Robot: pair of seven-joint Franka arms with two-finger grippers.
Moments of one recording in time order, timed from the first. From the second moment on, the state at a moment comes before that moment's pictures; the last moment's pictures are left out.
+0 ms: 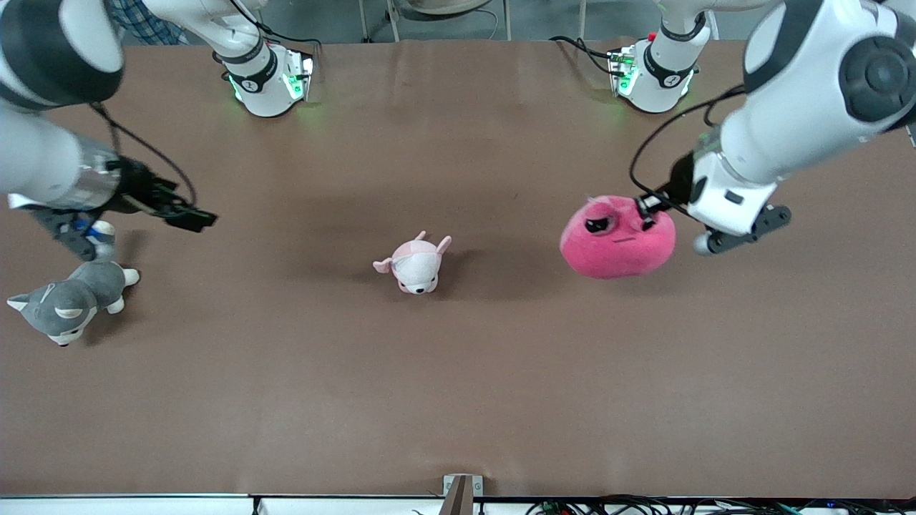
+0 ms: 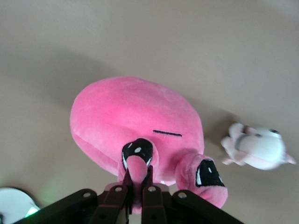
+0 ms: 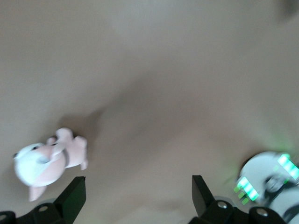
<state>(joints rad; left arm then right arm) -0.07 0.18 -0.35 -1.46 -0.15 1.59 -0.81 0.20 0.13 -0.04 -1.55 0.23 1.46 0.91</state>
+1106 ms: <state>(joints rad) -0.47 0.35 -0.42 -1.36 -0.15 1.91 -1.26 0.59 0.12 -0.04 -1.56 0.46 1.70 1.65</state>
